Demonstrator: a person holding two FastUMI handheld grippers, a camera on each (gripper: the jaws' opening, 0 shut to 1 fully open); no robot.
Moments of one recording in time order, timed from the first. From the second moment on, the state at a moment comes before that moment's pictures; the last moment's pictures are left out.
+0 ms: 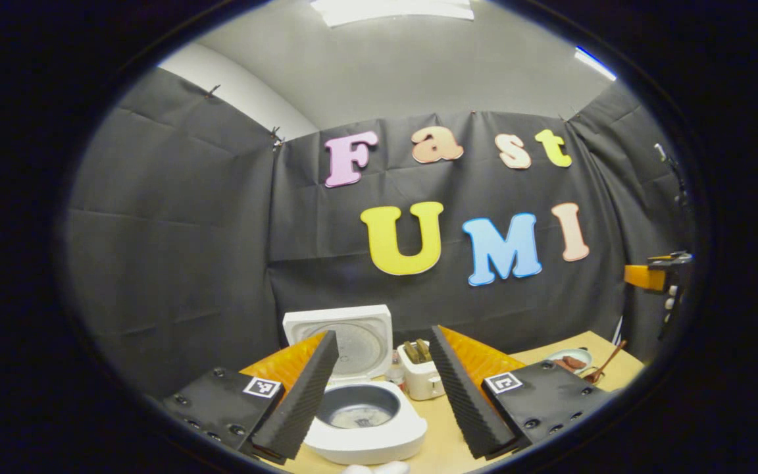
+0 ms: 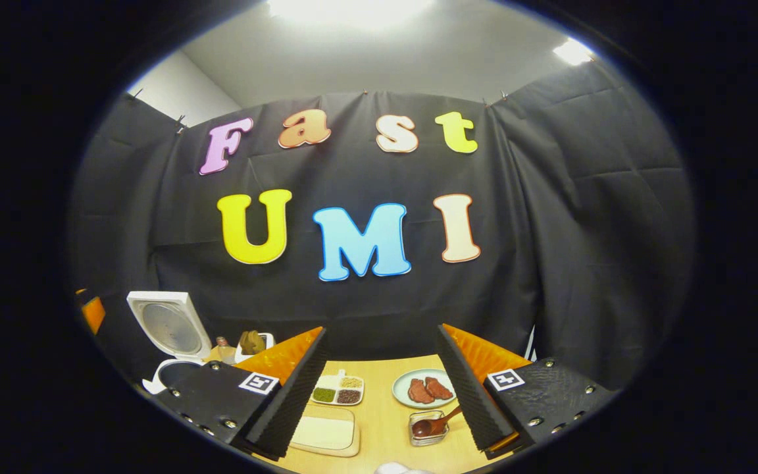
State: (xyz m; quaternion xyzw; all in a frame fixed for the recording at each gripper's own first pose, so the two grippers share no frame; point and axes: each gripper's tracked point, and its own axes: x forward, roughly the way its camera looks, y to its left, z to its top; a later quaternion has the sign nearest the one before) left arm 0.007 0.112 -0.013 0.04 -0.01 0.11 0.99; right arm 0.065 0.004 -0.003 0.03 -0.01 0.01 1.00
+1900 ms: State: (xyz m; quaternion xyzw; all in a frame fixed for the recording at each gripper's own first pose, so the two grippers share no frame) left arm 0.330 0.271 -0.094 -0.02 0.21 0.19 0.96; right arm 0.050 0.048 -0.069 0.03 0.11 0.06 0.99
